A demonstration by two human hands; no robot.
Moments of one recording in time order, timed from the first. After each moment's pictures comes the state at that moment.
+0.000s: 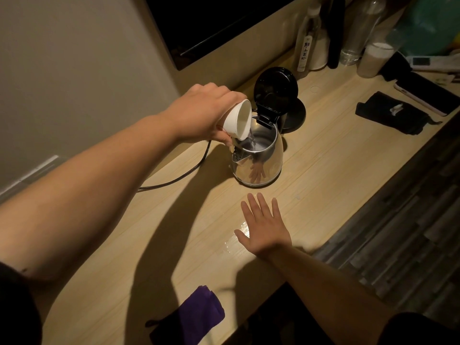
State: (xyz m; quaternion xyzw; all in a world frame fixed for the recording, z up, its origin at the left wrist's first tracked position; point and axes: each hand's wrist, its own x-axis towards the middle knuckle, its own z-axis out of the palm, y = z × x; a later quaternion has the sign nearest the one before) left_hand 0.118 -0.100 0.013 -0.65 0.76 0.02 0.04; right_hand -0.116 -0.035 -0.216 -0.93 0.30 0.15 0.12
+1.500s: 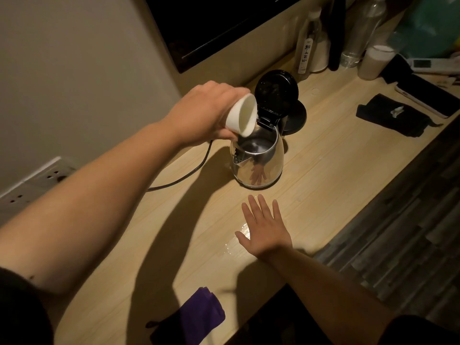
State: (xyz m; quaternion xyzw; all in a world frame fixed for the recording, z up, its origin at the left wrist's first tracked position) left_hand 0.116 -0.097 0.012 -0.65 0.76 0.01 -0.06; right_hand -0.118 -0.034 -0.221 -0.94 0.30 0.12 0.13
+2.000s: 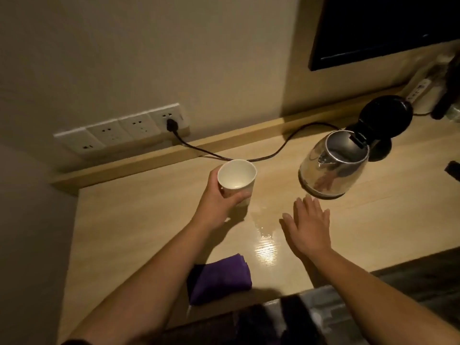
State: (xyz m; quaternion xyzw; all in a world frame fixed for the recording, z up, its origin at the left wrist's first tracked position) left_hand 0.058 0.148 -0.071 -0.78 0.14 0.29 -0.54; right_hand -0.103 -0.022 -0.180 -0.91 0.34 0.07 0.21
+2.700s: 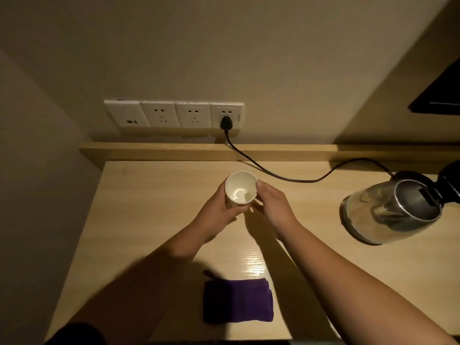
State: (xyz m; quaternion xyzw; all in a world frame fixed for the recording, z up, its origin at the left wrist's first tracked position) left_hand 0.126 0.227 -0.128 -0.74 0.08 0.32 -0.59; right_hand 0.074 0.081 -0.102 -0.66 0.28 0.04 0.69
